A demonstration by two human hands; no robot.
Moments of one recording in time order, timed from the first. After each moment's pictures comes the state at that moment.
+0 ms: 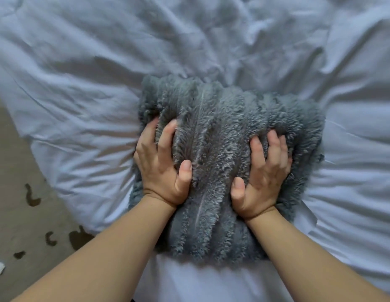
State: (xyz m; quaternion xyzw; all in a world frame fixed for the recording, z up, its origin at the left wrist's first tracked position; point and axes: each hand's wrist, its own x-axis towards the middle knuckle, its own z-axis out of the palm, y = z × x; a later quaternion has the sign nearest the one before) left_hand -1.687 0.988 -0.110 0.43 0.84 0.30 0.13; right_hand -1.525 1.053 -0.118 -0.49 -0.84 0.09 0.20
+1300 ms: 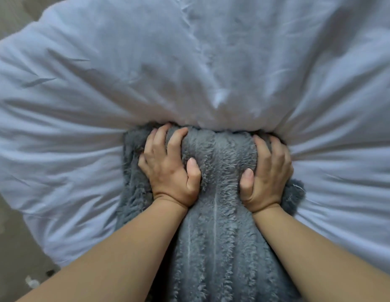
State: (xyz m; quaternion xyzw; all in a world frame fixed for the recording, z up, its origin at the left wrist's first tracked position) left_hand -1.681 1.105 -0.117 0.45 0.86 0.18 0.14; right_hand -1.528 1.151 -0.144 -0.58 -0.78 0.18 0.14
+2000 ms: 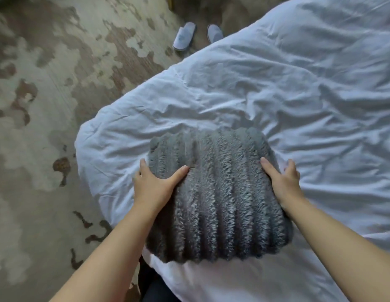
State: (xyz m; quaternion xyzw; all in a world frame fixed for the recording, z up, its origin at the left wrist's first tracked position) left_hand -1.734 1.016 0.040 0.23 0.88 0.18 0.39; right_hand -1.469 1.107 0.010 -0.78 -0.41 0.45 0.11
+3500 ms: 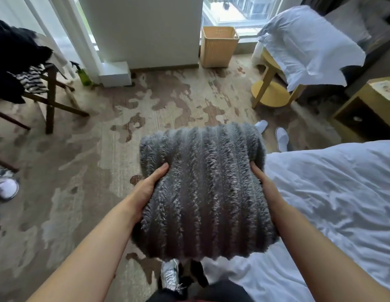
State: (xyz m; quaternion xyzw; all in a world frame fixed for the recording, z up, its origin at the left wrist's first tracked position) left_hand -2.072 0.800 0.200 -0.03 0.57 0.55 0.61; right_hand -1.855 0.975 0.249 -0.46 -0.37 0.79 0.19
